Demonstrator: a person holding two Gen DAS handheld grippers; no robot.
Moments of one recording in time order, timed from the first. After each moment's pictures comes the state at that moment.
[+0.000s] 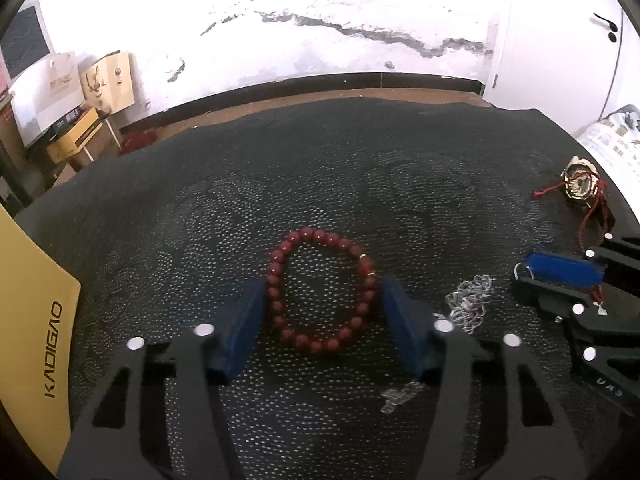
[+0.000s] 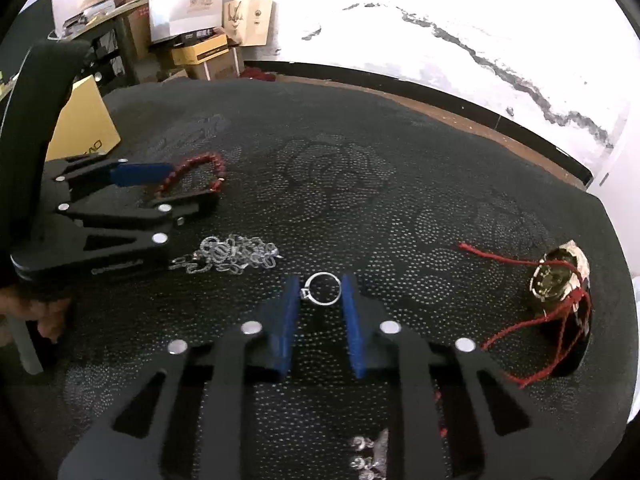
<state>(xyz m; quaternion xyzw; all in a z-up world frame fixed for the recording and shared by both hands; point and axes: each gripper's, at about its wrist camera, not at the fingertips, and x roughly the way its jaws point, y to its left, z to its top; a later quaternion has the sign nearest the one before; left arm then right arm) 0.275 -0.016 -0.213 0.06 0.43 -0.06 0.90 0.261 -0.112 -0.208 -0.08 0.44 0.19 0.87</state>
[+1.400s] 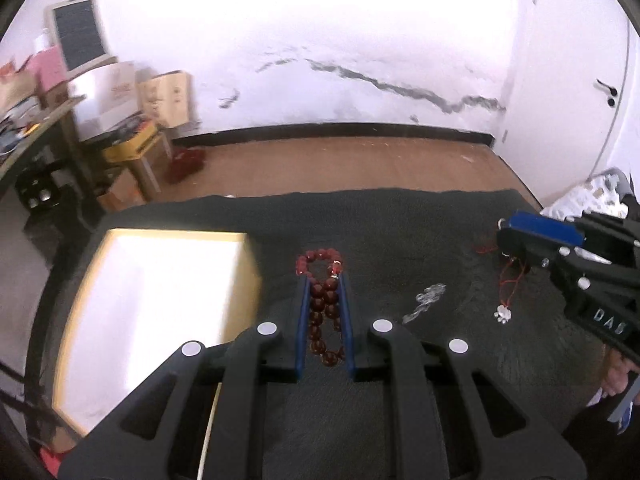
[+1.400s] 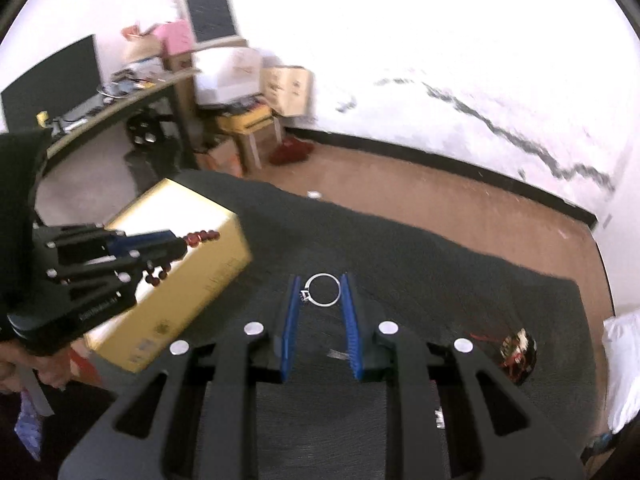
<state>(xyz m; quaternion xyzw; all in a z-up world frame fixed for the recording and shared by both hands) 0.140 0.100 0.005 0.01 0.39 -0.02 0.92 0.165 -0.014 0.031 -0.06 0.35 0.25 0.90</state>
